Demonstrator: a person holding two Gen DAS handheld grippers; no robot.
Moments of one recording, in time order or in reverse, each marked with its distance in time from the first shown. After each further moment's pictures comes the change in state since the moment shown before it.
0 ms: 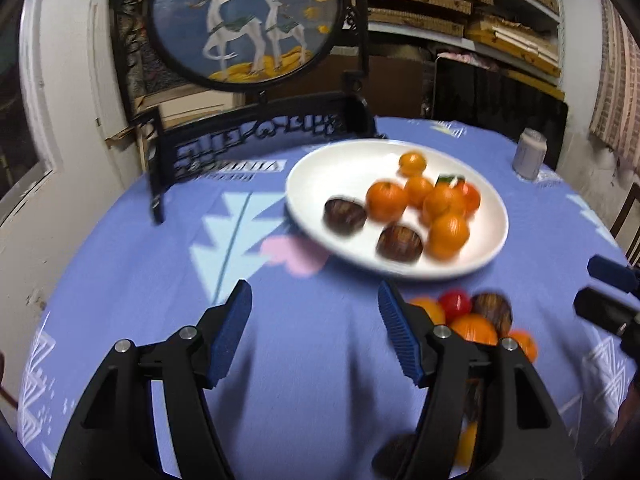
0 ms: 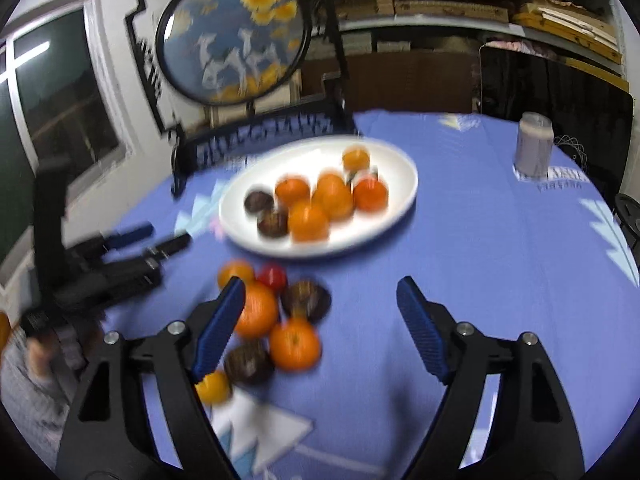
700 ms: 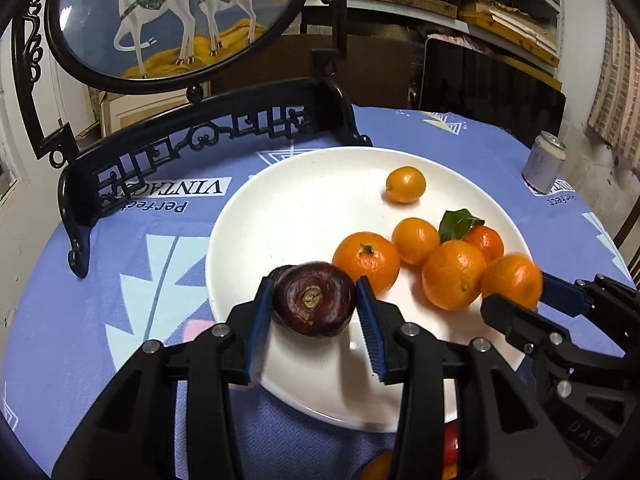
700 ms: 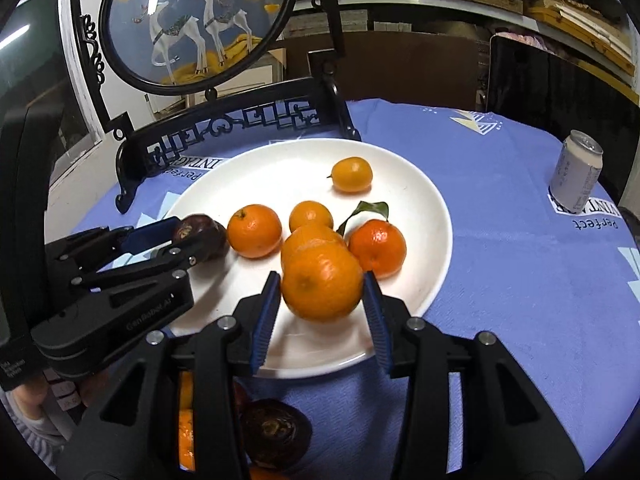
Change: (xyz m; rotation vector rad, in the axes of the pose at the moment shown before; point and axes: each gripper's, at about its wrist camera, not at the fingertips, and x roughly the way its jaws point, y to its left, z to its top) left arm 0.102 -0.031 0.070 0.020 0.067 -0.071; right arm 0.109 -0.007 0.068 -0.011 0.050 -0.072
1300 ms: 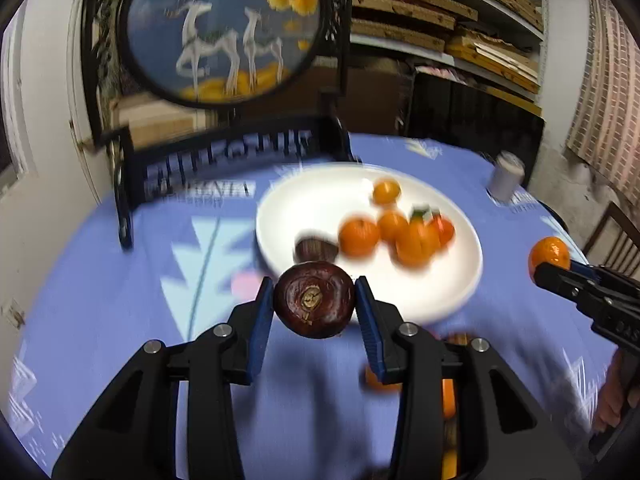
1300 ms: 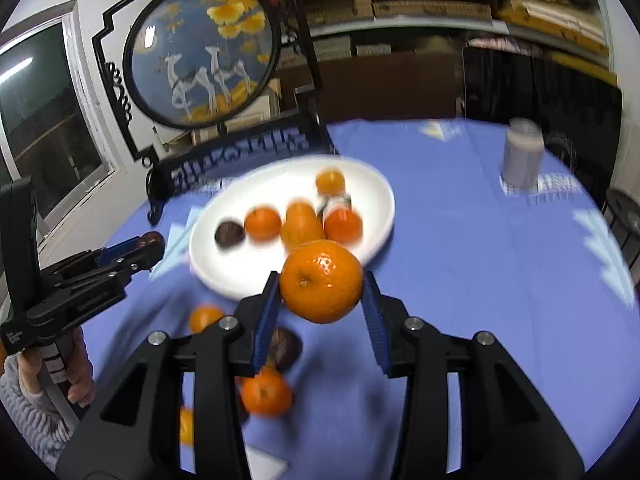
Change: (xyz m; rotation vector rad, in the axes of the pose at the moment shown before) left arm -0.090 0.025 -0.033 -0.025 -0.111 -0.042; right arm -0.090 -0.023 -0.023 0.067 -0.087 0.027
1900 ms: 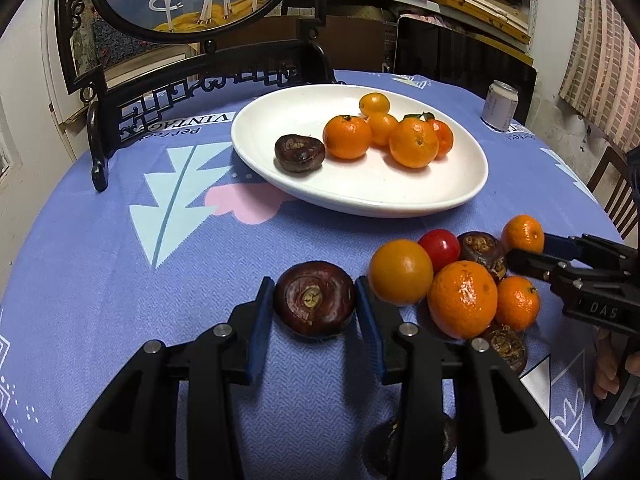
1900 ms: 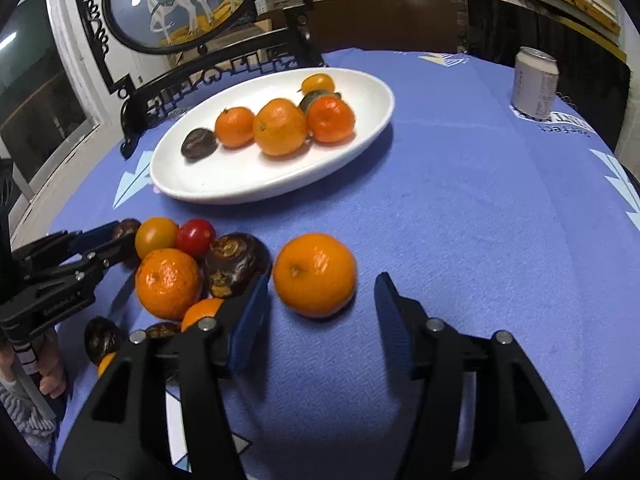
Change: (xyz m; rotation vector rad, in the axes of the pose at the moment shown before) left arm 0.022 -0.005 -0.064 0.066 0.172 -0.040; right arm 0.046 -0.011 -0.062 0.003 0.193 -0.028
